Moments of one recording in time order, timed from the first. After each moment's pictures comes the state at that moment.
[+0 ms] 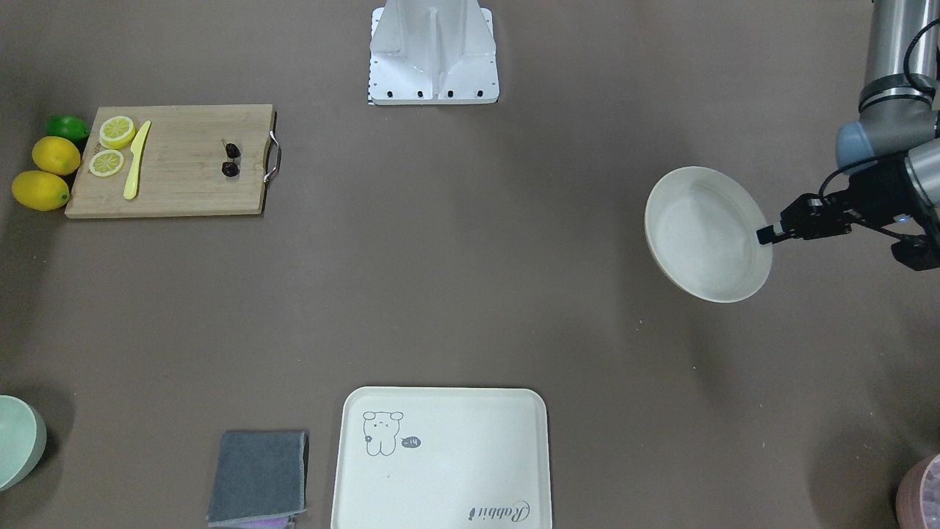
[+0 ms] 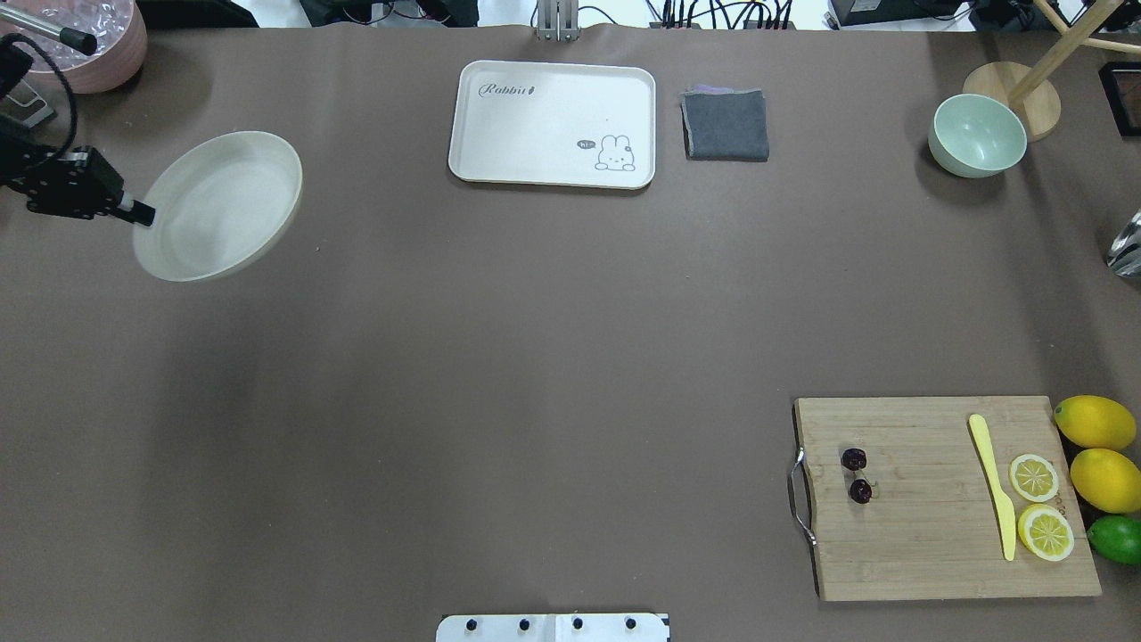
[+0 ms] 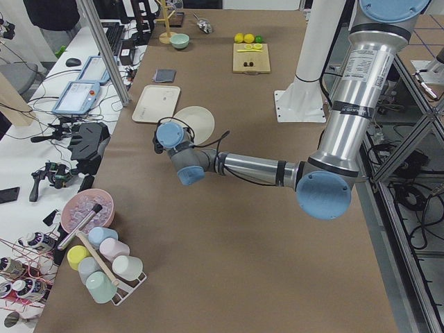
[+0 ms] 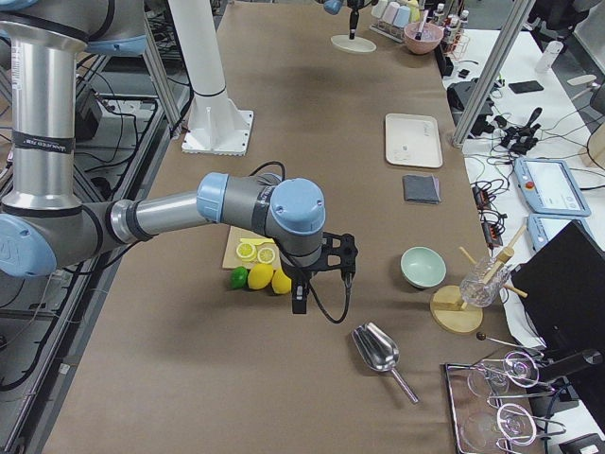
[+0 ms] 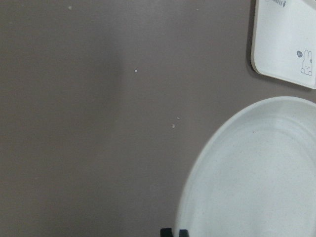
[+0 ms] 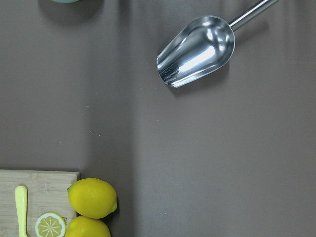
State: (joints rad) left arm -1.16 -1.85 -1.43 -2.54 -2.71 -1.18; right arm 1.78 -1.70 1.95 -2.00 2.37 -0.28
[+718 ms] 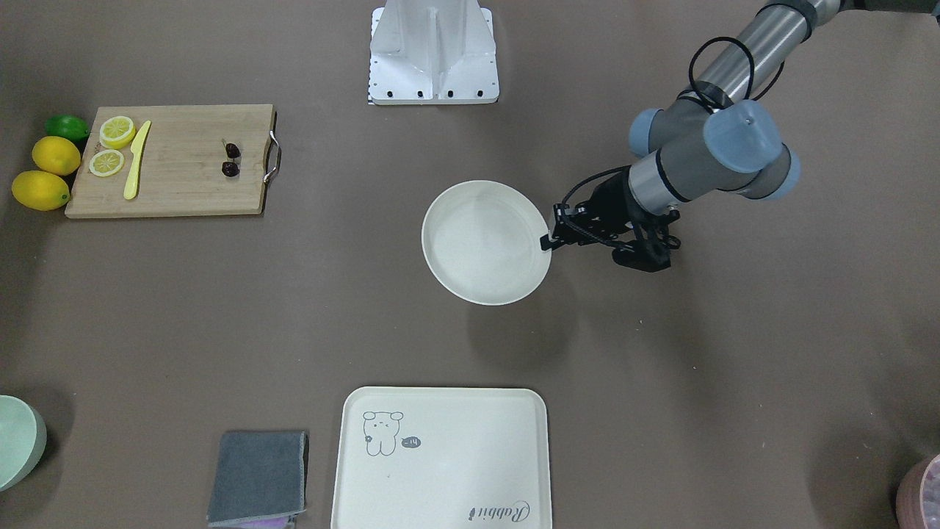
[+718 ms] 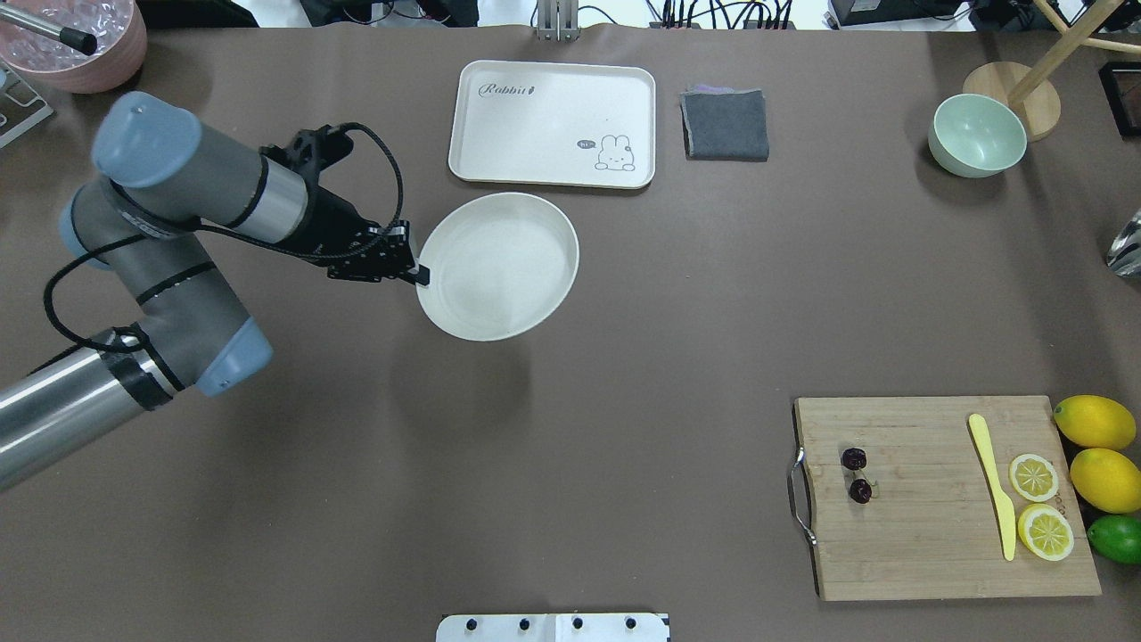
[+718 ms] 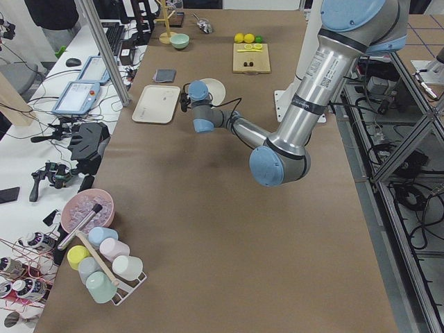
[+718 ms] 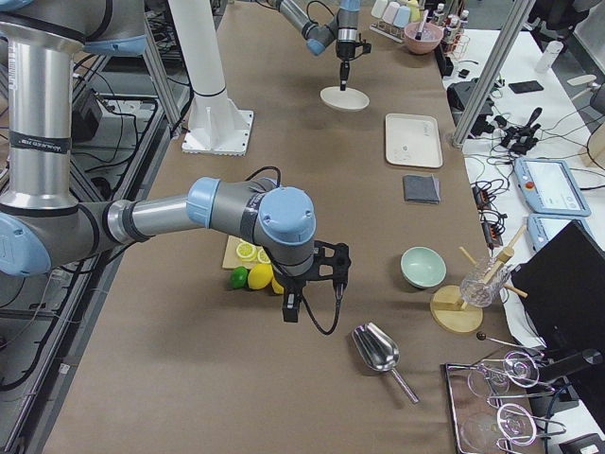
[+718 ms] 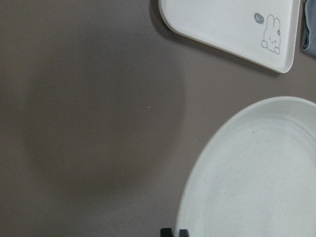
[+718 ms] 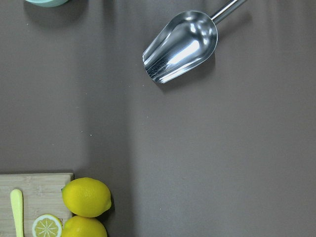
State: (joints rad) left arm -0.75 -2.08 -1.44 -2.52 -2.30 -1.45; right arm 1.82 -1.71 1.94 -2.00 2.37 -0.27
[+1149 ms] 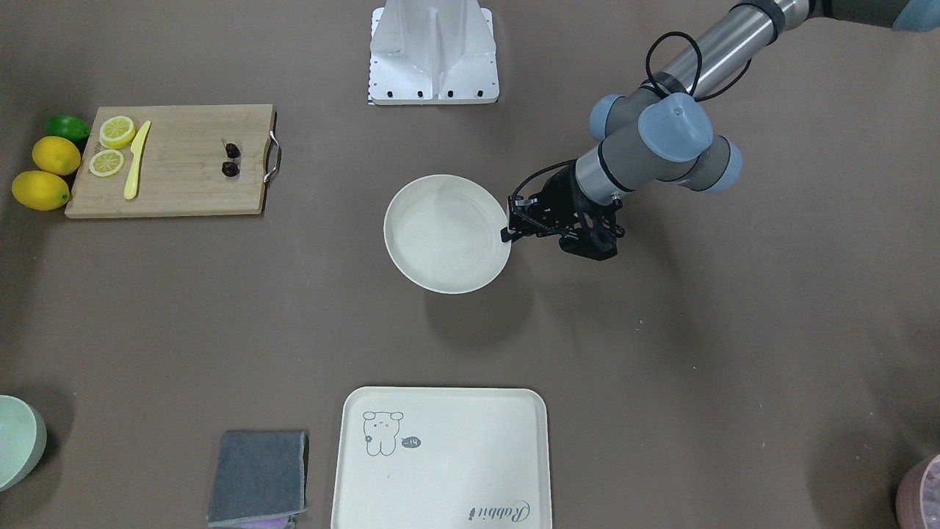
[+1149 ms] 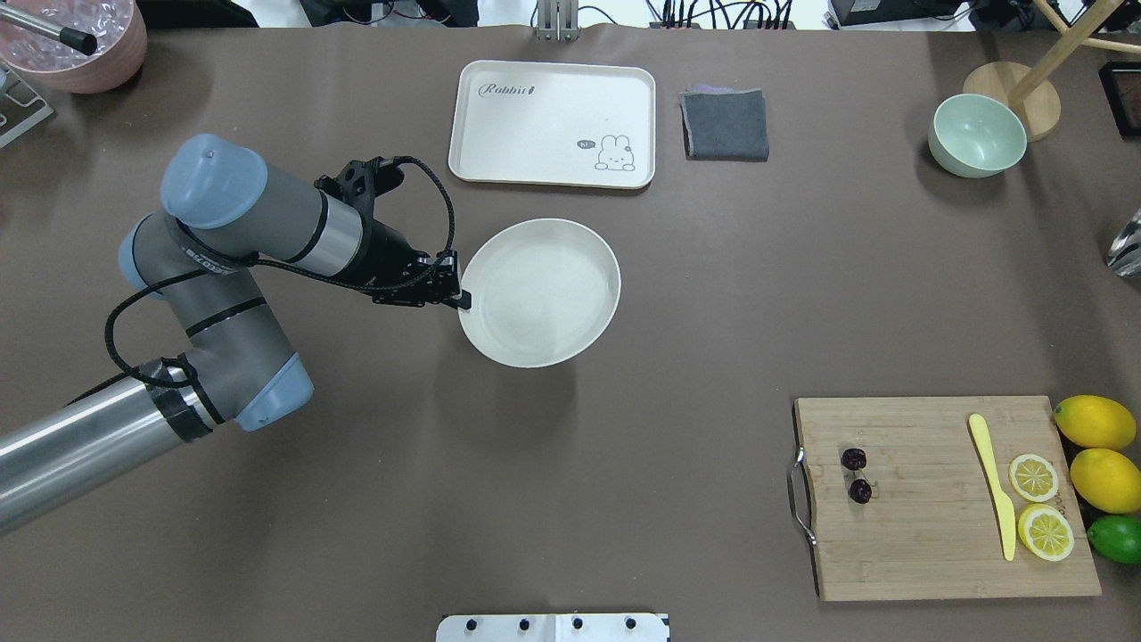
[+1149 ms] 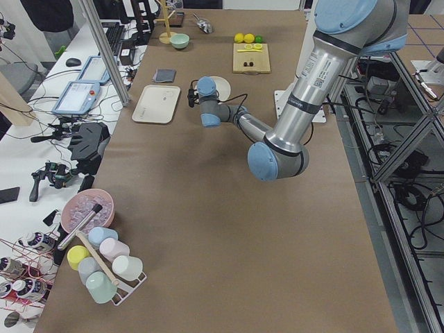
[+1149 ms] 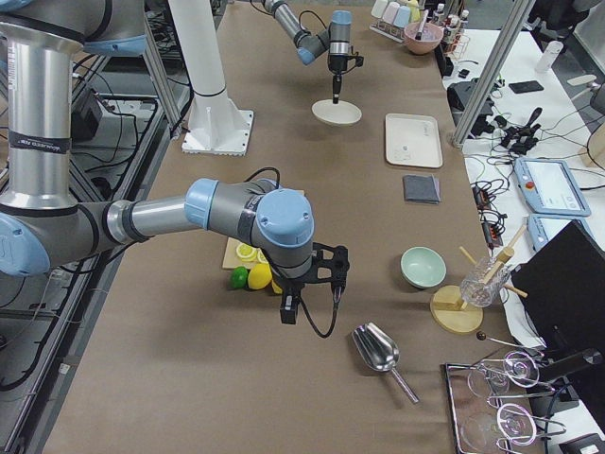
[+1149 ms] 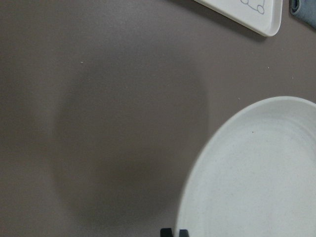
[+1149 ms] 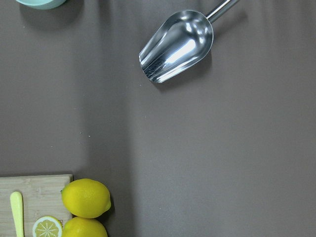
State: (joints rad) left arm -0.69 -2.11 -1.45 -2.47 -2.20 -1.43; right arm 1.82 -1.71 1.94 -2.01 2.37 -0.26
